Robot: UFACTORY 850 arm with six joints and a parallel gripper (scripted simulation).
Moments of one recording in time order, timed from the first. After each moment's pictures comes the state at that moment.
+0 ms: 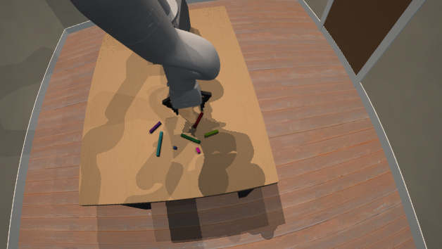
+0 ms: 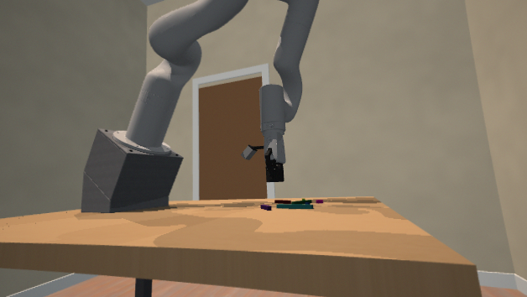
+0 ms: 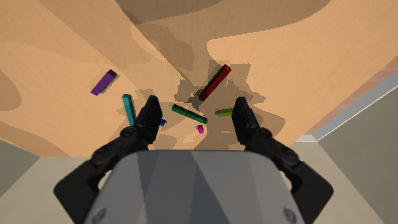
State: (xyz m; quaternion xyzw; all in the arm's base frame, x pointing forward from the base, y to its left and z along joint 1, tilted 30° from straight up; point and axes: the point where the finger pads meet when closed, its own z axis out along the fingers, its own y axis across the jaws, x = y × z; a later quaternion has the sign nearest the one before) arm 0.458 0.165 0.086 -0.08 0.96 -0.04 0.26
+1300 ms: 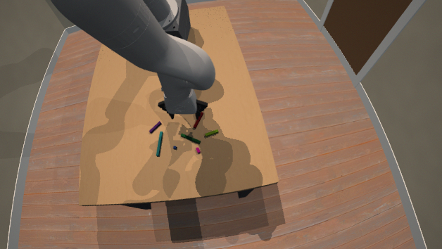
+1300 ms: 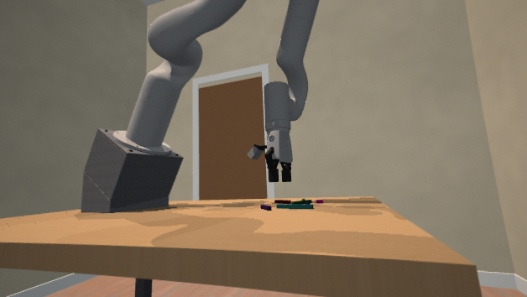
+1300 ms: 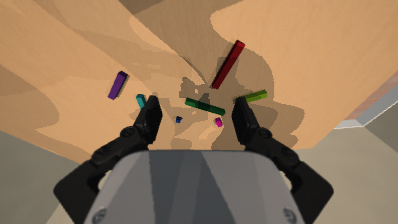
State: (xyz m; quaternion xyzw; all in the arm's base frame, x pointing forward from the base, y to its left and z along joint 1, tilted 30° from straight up) arm 0.479 0.151 0.097 0.02 0.97 -0.01 0.26
